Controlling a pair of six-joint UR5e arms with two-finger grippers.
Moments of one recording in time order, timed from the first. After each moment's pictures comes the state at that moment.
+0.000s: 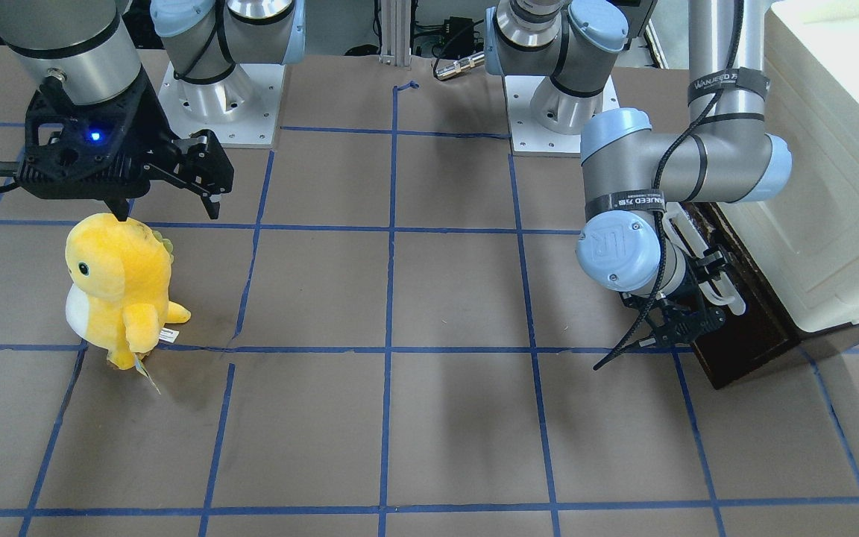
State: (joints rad) left arm -1.54 -1.92 -1.78 -1.35 2.32 -0.32; right arm 1.60 -1.48 1.44 -1.57 -1.58 -0.02
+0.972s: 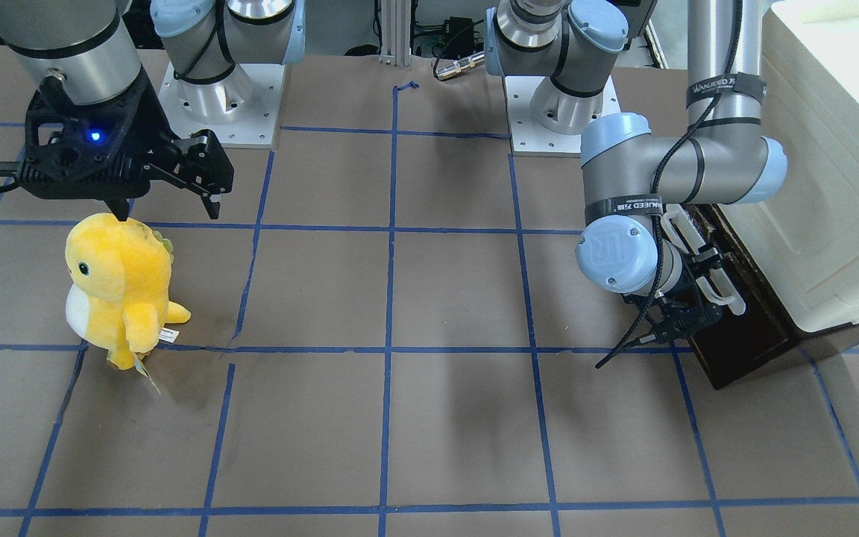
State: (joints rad) left arm -1.53 -1.91 -1.81 -1.36 2.32 -0.36; right arm 1.60 -1.48 1.44 -1.57 -1.58 -0.02
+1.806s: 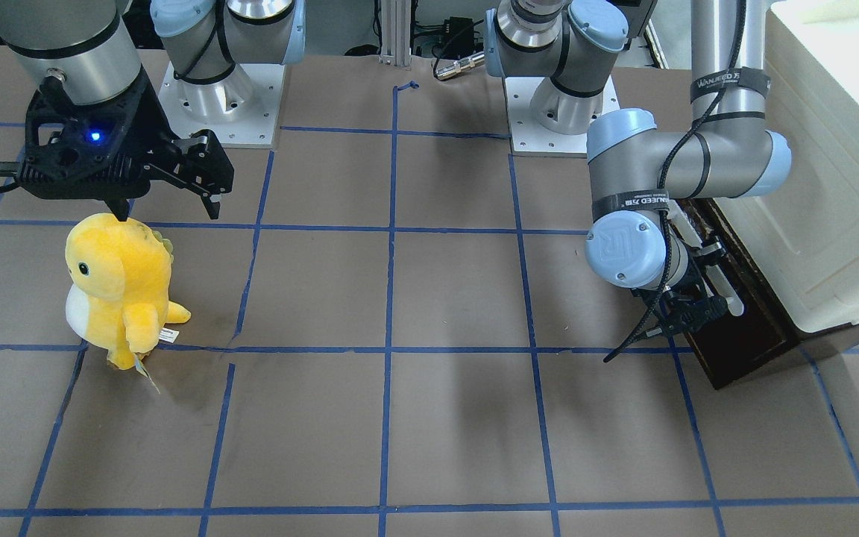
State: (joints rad) left arm -1.52 -1.89 -1.82 -1.36 2.32 -0.35; right arm 1.60 -1.48 1.44 -1.57 -1.58 -0.02
